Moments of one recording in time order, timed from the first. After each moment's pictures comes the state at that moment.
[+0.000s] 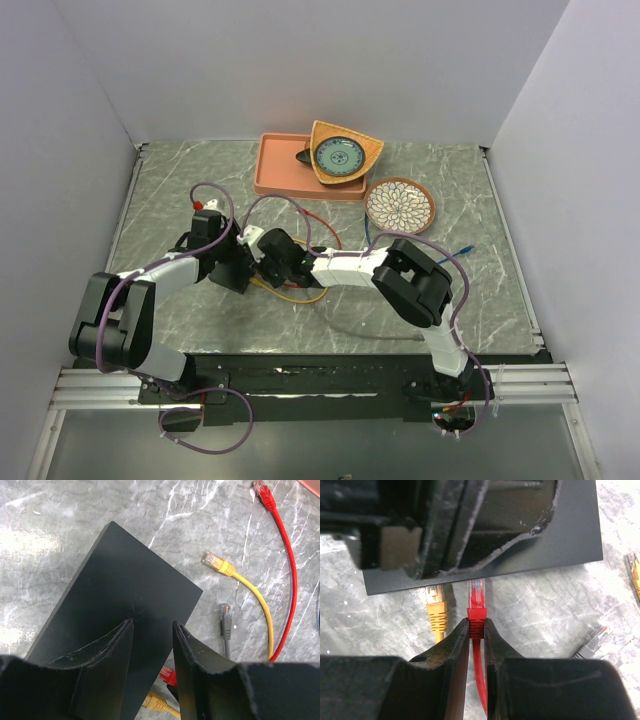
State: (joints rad) left arm -0.22 1.46 0.66 0.09 0.11 -0.60; right arm 0.99 2.07 1.34 -0.01 0.01 0.01
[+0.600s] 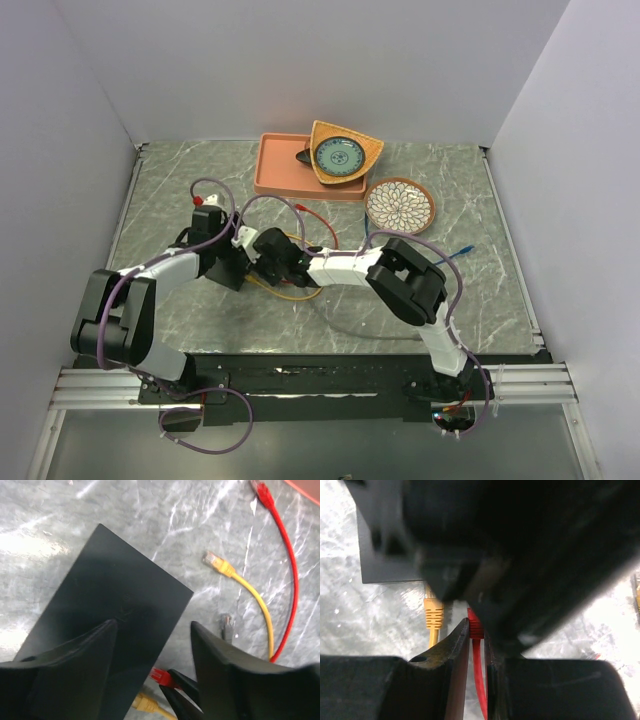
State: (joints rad) left arm -0.22 1.48 0.70 0.08 0.09 -0.57; right arm 1.00 2.11 1.38 0.03 -0.01 -0.09
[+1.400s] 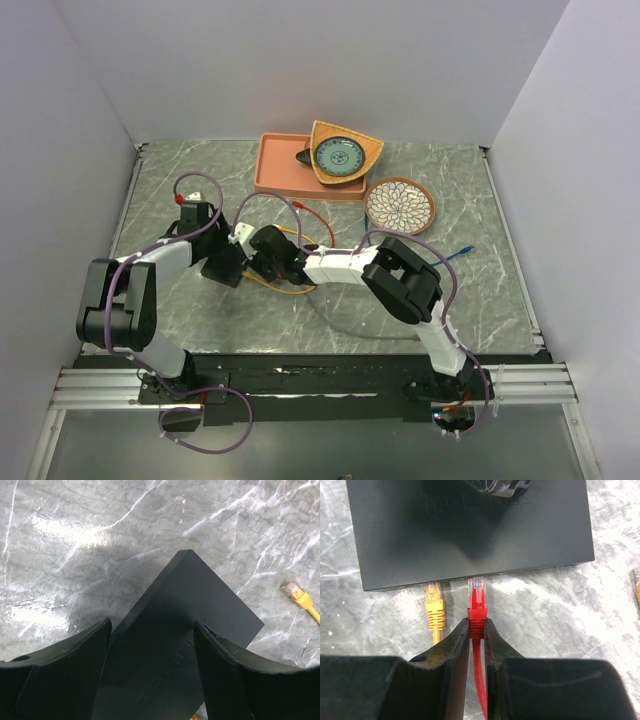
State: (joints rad) left arm -0.10 1.56 0.77 -0.02 -0.05 -0.51; right arm 1.00 2.14 1.43 0.03 0.01 -0.09
